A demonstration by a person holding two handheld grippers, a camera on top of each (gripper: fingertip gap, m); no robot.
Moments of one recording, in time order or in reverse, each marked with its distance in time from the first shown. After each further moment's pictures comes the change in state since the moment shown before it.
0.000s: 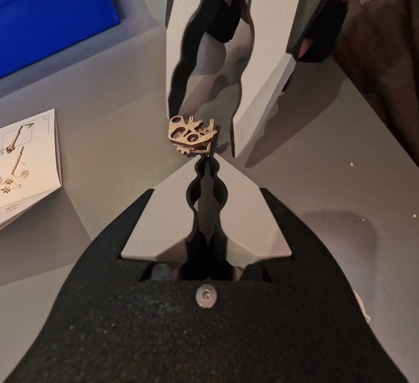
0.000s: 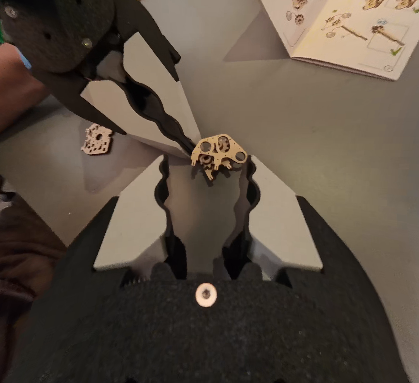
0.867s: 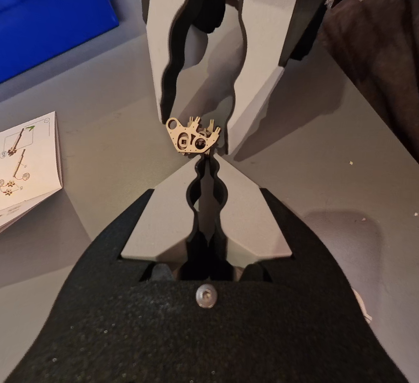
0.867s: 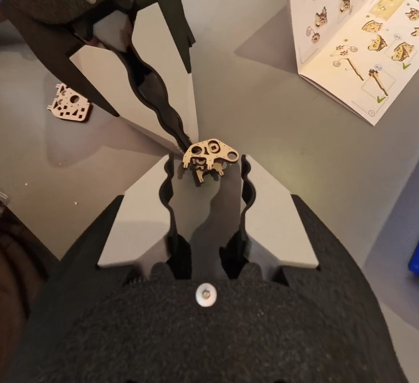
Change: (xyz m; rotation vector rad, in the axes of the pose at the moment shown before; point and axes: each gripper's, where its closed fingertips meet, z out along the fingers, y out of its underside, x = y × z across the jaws) left arm 0.001 0.000 0.000 0.001 -0.004 0.017; right arm 0.004 0.000 0.001 -0.135 0.066 -0.277
